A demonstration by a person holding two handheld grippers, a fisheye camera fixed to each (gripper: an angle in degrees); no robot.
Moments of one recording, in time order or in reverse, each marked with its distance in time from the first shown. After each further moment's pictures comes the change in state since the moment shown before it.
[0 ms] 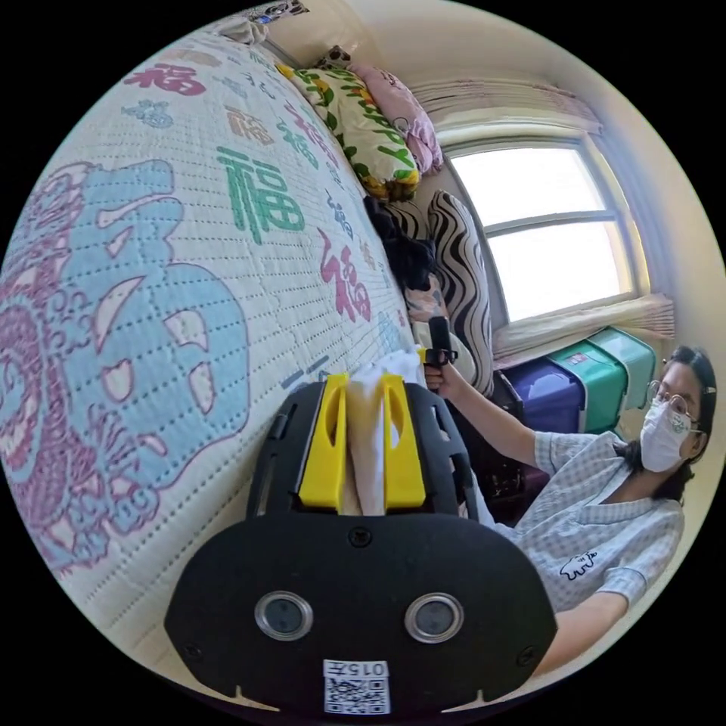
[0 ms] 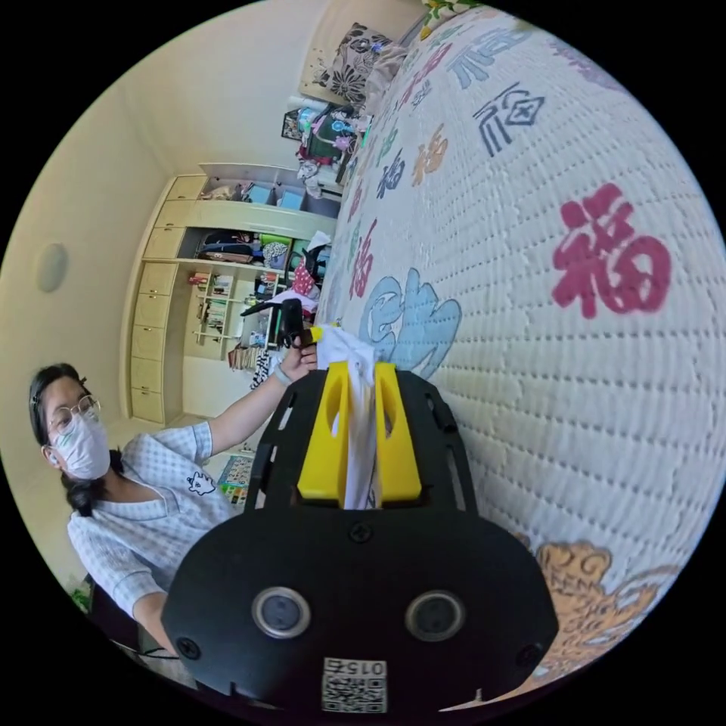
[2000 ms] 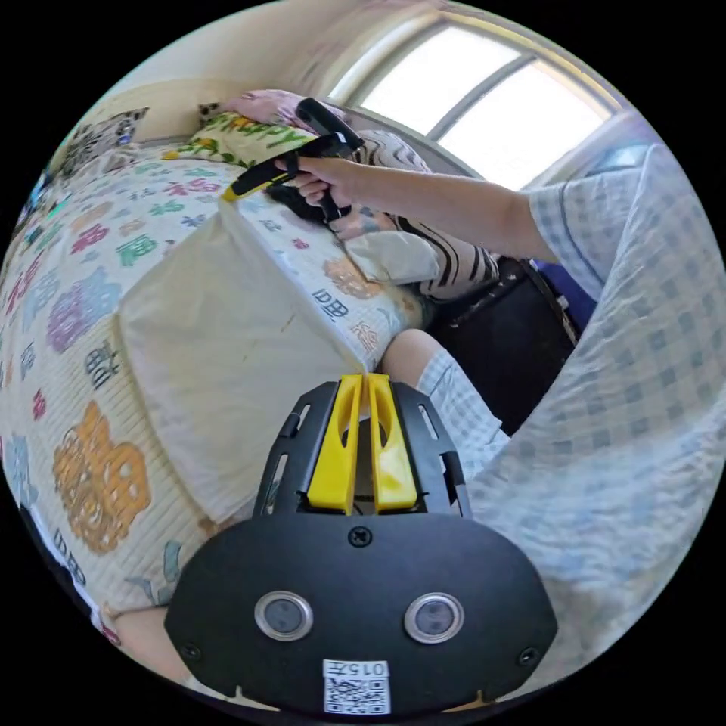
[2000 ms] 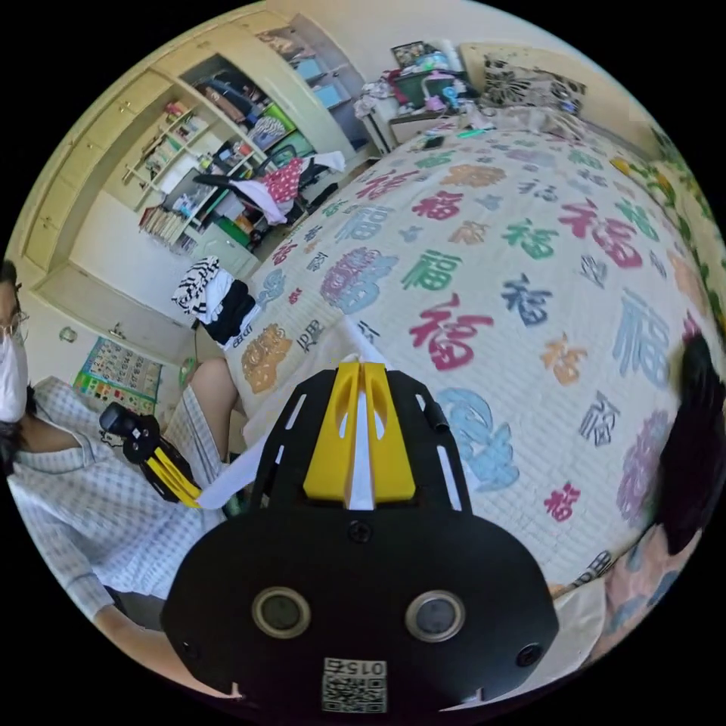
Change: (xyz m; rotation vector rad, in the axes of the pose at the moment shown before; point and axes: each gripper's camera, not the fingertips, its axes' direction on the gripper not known) left arm 0.357 0.323 0.167 -0.065 -0.446 0.354; right arm -0.123 -0.138 0.438 -0.243 0.568 -0.468
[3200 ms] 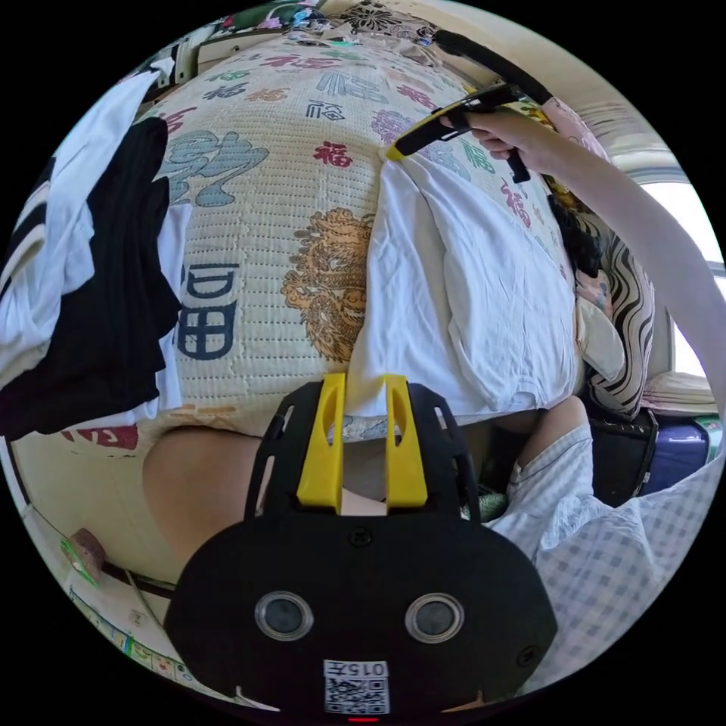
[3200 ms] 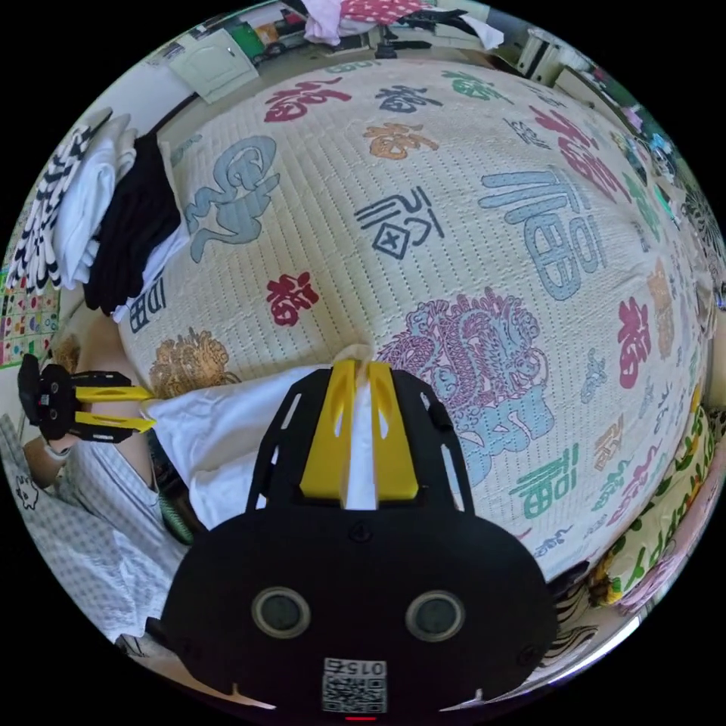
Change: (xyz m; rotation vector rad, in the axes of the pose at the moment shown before) left arm -0.228 0.103 -0.205 -0.119 -0.314 -0.818; right arm -0.298 -0.251 0.412 -0.604 0.341 -0.405
